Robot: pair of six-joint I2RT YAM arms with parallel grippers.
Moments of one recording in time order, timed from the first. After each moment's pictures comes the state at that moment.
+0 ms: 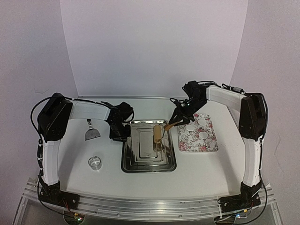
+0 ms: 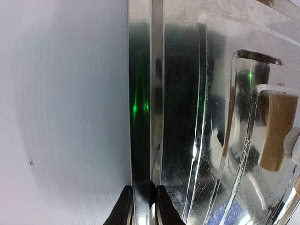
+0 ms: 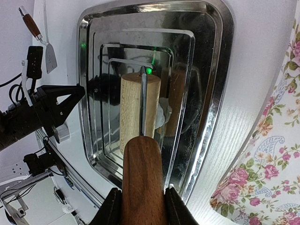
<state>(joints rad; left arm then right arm) -0.69 2.08 1.46 -0.66 -0.03 -0.73 0.45 2.14 1.82 -0.96 -0.59 0.37</state>
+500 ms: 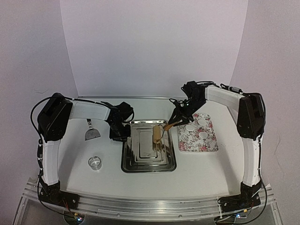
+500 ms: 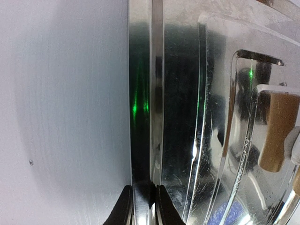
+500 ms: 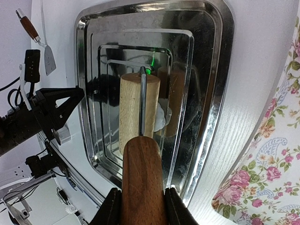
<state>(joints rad) -0.69 2.08 1.46 -0.66 -0.03 -0.73 0.45 2.17 1.85 -0.98 -0.59 0.39</state>
